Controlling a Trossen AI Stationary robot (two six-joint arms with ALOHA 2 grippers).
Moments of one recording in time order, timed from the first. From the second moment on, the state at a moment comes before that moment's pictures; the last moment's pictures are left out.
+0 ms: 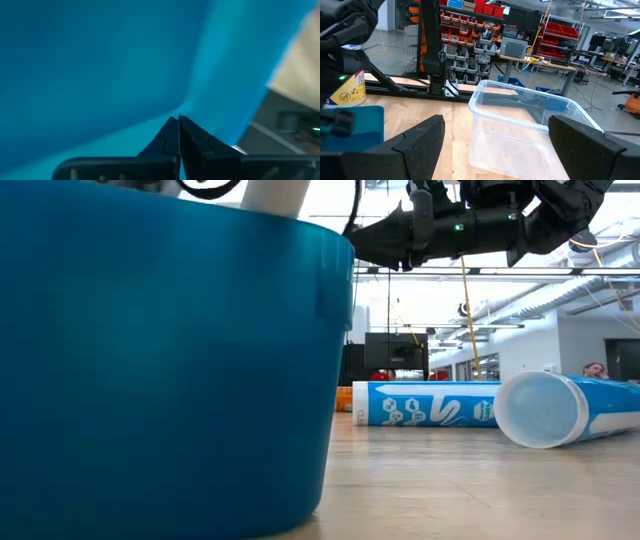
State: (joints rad) left arm -0.42 1.86 1.15 -0.53 0.68 -0.93; right arm -0.11 1.37 0.57 0.80 0.05 -0.17
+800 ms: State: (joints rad) left arm -0.43 1.86 1.15 -1.05 0.31 -0.72; right arm -0.11 1.37 0.57 0.80 0.05 -0.17
